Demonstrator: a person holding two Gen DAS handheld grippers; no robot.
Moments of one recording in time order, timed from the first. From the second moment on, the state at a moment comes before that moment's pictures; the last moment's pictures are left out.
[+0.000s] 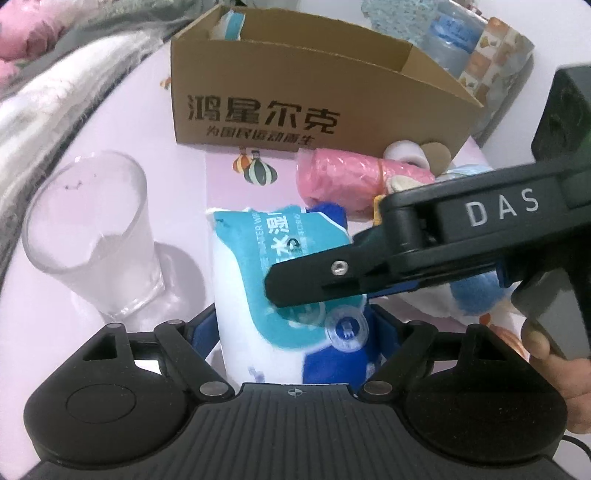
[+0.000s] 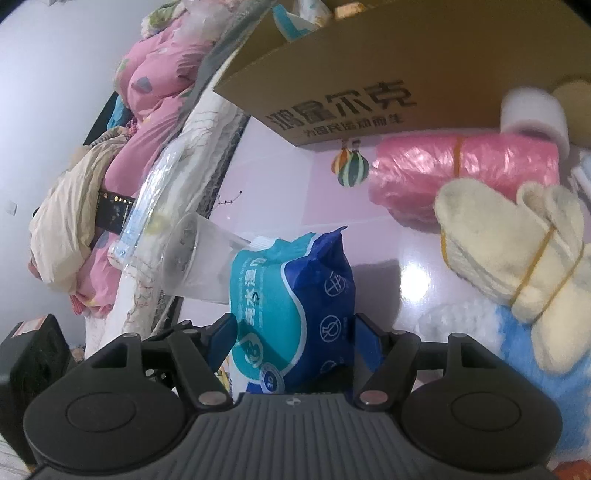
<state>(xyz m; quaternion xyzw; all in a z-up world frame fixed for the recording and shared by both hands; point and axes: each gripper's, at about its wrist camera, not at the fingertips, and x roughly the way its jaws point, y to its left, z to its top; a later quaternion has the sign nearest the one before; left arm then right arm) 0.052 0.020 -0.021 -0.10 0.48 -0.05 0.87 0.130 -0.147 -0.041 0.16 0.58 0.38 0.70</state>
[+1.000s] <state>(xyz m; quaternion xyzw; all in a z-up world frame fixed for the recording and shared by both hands) 0.025 0.001 0.005 -0.07 0.47 -0.03 0.88 0.113 -0.150 -0.027 0.18 0.55 0.38 0.72</state>
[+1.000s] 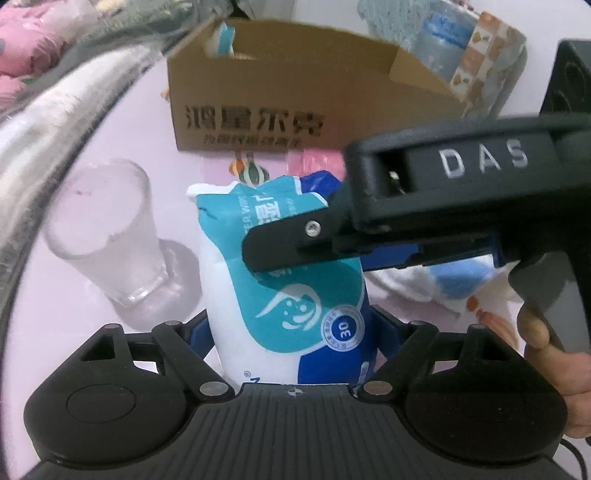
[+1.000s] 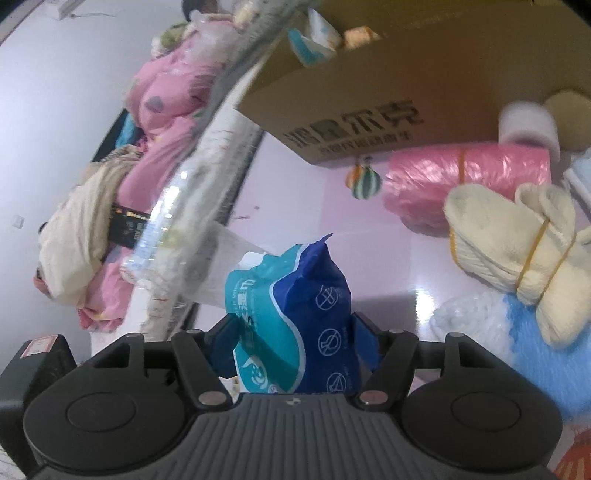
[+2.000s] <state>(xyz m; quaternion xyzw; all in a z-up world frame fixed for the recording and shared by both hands) 0.118 -0.035 0.148 0.04 0.38 0.01 0.92 0.174 -0.185 0.108 0.25 0.42 0.45 0.75</state>
